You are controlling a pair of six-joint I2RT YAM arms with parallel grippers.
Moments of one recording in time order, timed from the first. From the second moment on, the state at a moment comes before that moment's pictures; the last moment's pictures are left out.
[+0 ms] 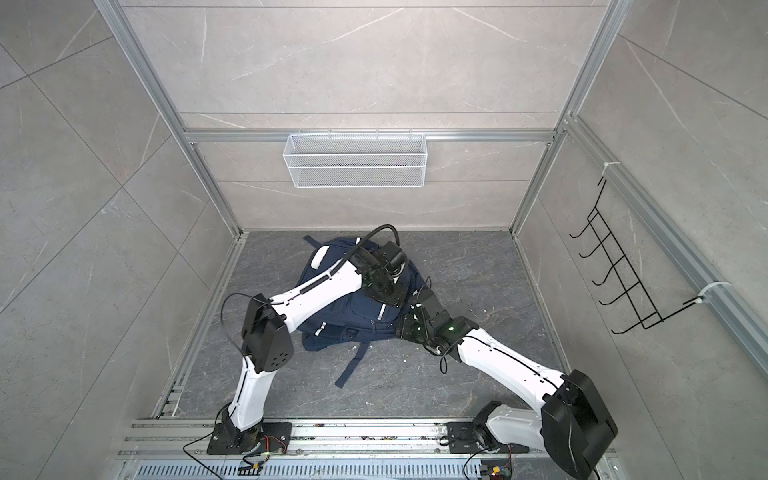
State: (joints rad) left arm -0.83 2.06 1.95 -1.07 0.07 -0.40; right arm 0.68 1.28 0.79 -0.41 -0.05 0.77
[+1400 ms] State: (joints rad) left arm -0.66 1.71 1.25 -0.64 0.22 -0.61; right arm 0.84 1.73 1.07 -0.36 0.05 0.68
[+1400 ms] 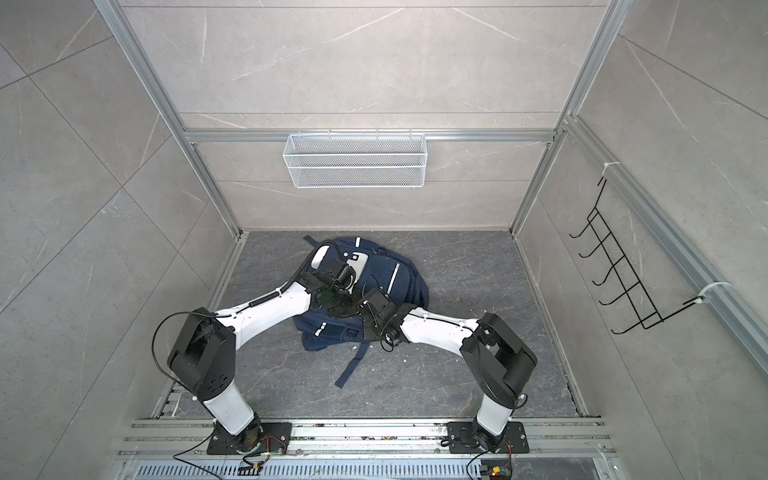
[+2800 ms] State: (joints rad) left arm -0.48 1.63 1.17 -0.64 0.17 -0.60; right arm 0.75 1.50 1.01 -0.63 0.17 0.56
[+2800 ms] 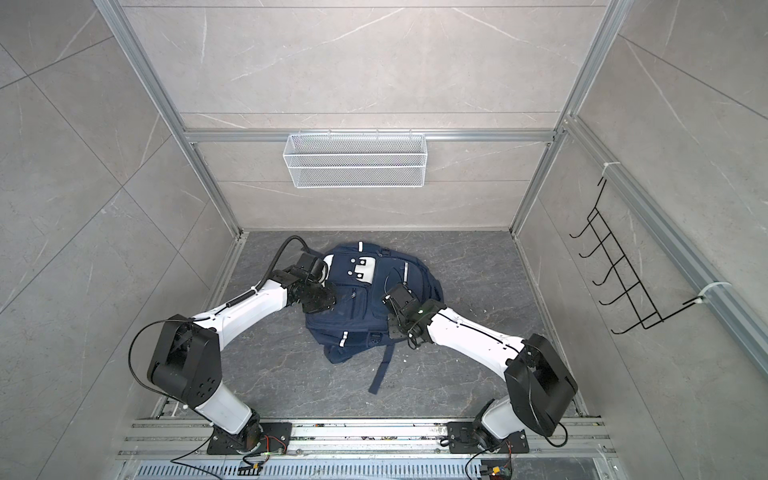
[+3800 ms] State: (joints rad) left arm -0.74 1.74 1.16 -0.38 0.26 -0.79; right arm 0.78 1.50 0.98 -0.60 0.06 0.56
